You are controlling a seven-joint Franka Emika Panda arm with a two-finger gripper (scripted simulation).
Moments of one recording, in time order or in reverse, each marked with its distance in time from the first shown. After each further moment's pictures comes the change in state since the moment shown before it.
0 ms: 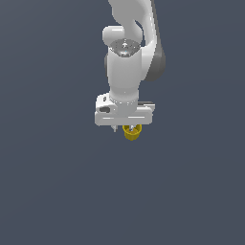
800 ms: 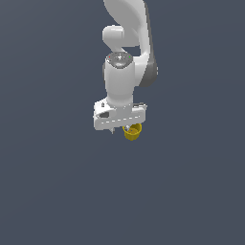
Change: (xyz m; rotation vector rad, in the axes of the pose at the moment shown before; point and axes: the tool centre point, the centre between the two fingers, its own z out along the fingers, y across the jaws) arm -0.023 0.014 0.034 -0.010 0.001 -0.204
